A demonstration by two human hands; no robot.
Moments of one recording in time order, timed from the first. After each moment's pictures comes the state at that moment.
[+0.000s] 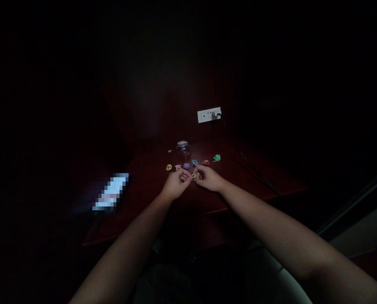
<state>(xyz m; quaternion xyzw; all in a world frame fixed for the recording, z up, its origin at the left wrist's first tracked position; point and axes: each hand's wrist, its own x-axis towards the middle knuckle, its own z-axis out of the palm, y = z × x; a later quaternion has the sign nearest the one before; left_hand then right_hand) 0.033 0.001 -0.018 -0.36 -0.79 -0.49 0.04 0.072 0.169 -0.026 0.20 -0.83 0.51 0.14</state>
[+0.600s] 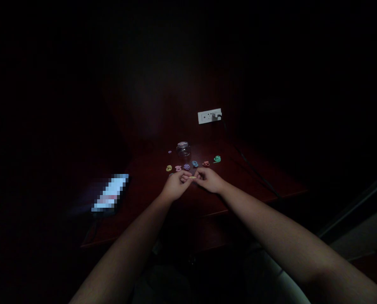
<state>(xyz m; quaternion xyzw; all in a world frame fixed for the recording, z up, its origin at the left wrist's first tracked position) 0.034 0.003 -0.017 -0.35 -0.79 -0.51 0.02 0.071 0.169 -0.026 0.18 -0.83 0.50 0.16</state>
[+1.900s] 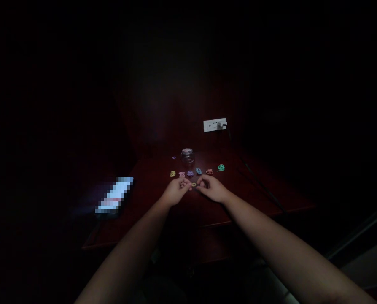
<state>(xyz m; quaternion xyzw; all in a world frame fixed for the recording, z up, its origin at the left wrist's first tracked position) 0.031 -0.009 -0.008 -0.34 -0.79 -0.51 -0.01 0.073 0.170 -0.029 0.15 -0.83 0.52 0.12</state>
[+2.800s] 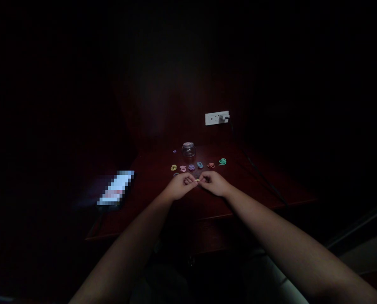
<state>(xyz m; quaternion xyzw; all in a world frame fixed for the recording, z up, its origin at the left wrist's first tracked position) 0.038 -0.003 -0.008 -0.37 -0.78 -0.50 -0.07 0.075 0.171 -0.027 0.16 -0.85 0.48 0.12</state>
